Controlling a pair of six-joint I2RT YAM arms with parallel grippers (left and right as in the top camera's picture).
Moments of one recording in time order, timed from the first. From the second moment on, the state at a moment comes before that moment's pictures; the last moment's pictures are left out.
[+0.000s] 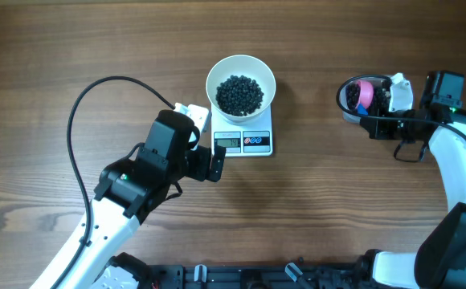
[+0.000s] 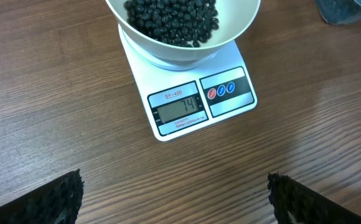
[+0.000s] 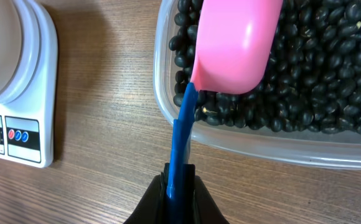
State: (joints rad) left arm -0.51 1.11 0.91 -0.70 0.03 -0.20; right arm -0.28 1.55 1.04 -0.71 -0.46 -0.22
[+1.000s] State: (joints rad) left arm -0.51 1.11 0.91 -0.70 0.03 -0.20; right arm -0.39 1.55 1.04 -0.77 -0.66 -0.16
